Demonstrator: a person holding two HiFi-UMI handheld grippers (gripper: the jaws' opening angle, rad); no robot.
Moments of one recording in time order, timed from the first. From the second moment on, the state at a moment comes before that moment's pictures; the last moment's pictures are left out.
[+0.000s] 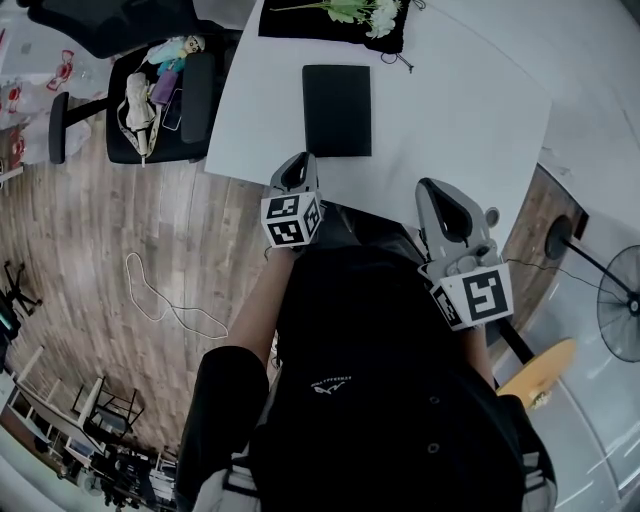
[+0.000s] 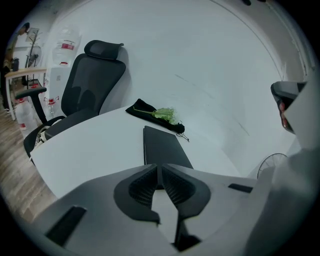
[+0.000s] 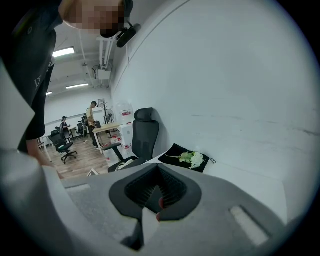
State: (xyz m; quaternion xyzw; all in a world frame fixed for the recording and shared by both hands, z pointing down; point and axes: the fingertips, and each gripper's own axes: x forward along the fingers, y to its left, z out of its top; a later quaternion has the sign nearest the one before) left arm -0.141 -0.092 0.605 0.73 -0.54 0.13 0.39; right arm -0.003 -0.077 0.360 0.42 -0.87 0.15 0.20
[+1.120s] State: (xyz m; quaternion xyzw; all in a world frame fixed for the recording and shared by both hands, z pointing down) left arm -0.135 -0.090 0.647 0.67 -0.53 0.10 0.50; right arm 0.008 -0.063 0.371 0.43 -0.86 0.16 0.22
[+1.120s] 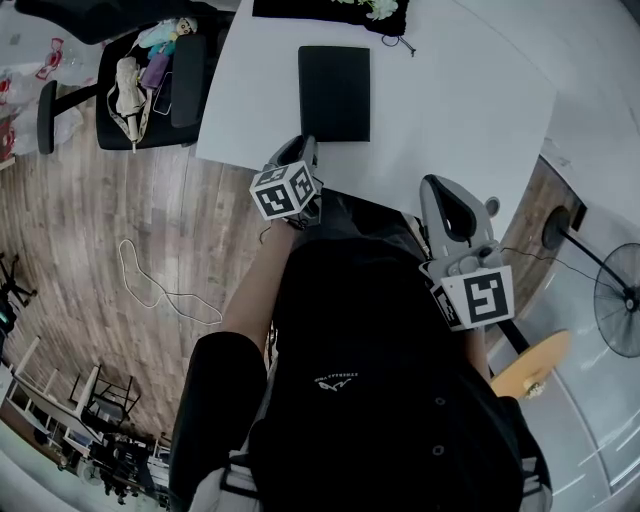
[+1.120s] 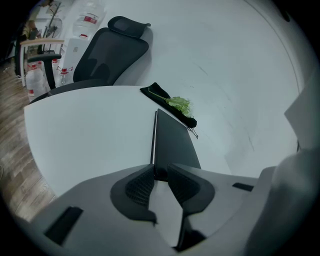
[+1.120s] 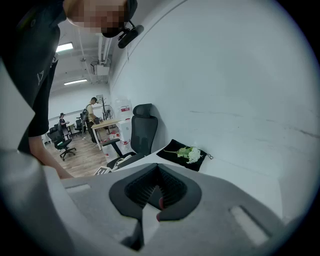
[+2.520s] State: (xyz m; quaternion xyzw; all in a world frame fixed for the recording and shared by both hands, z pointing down) left arm -0.125 -0.090 0.596 0.66 -0.62 0.13 0.41; right arm 0.077 -0.045 0.369 0.42 -0.87 0.16 0.19
